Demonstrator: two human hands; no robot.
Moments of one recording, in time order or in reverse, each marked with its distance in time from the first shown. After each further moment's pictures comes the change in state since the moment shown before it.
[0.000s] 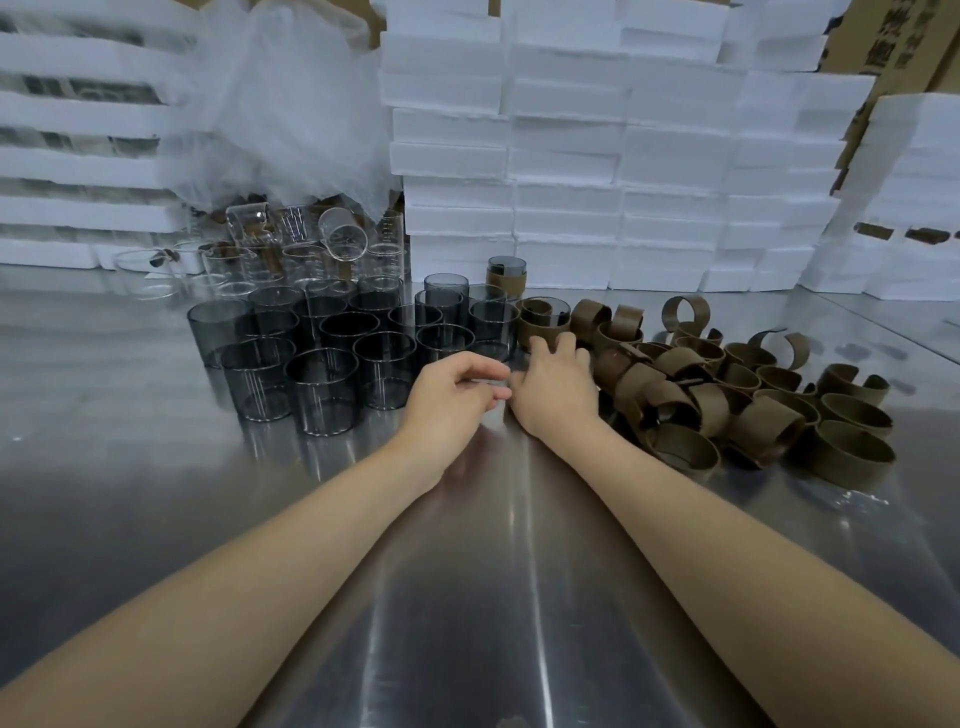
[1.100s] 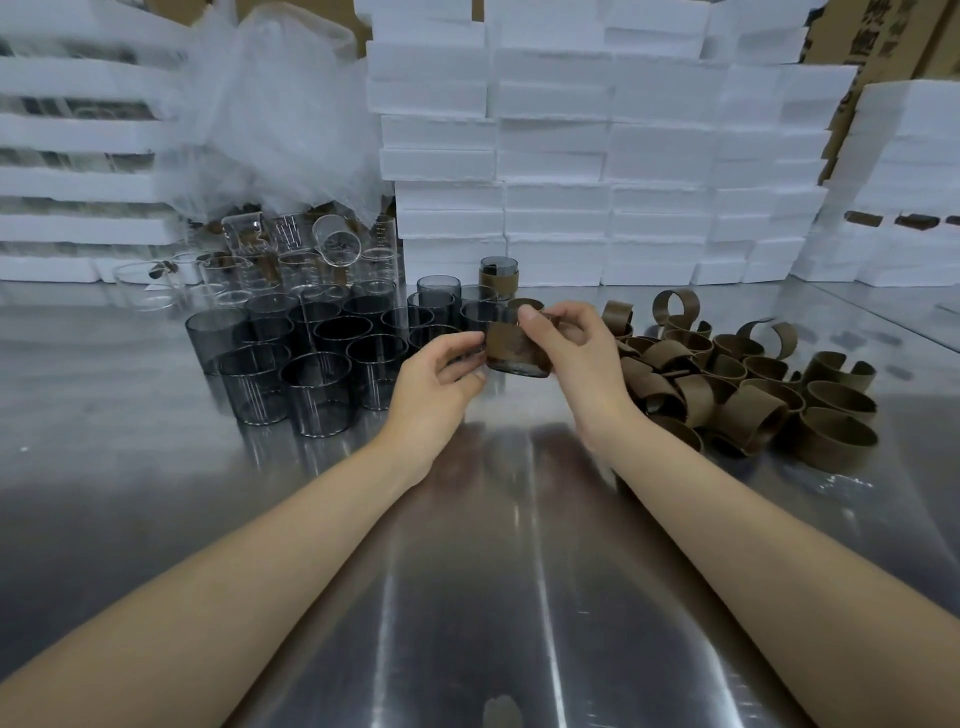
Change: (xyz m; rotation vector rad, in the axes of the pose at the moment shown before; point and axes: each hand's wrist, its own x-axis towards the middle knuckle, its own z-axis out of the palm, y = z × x) left_hand -0.004 0.007 -0.001 -0.192 0.010 0.115; right_hand -0.027 0.009 -0.050 1.371 0.066 0.082
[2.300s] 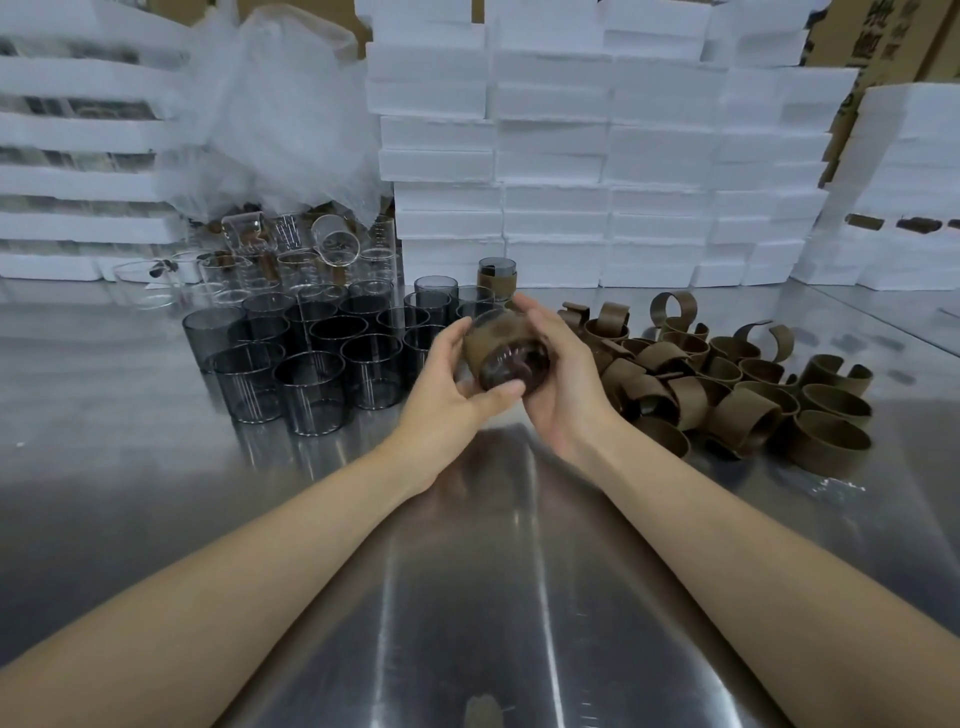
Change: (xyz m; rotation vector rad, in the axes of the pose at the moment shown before) left_hand -0.012 0.003 0.010 -0.046 -0.156 -0.011; right_hand -0.003 0.004 0.008 0.517 -0.131 0.264
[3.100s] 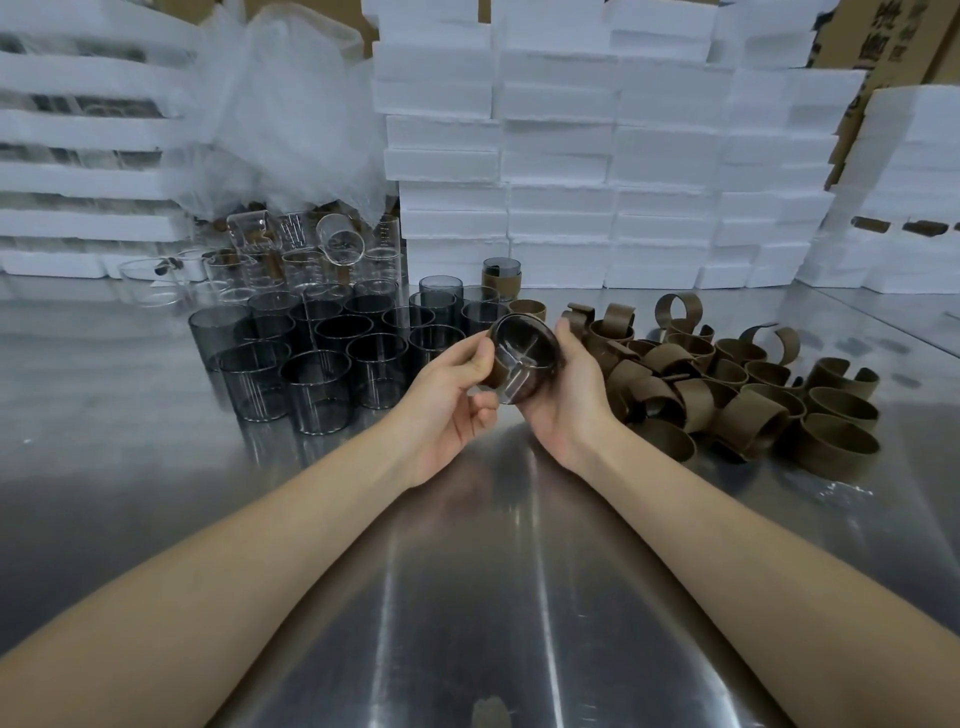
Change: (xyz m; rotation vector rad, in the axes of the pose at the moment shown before) left_hand 0.003 0.020 -0.004 -0.420 -0.072 -0.342; right_hand -0.001 0.005 0.003 0.069 0.109 0.143
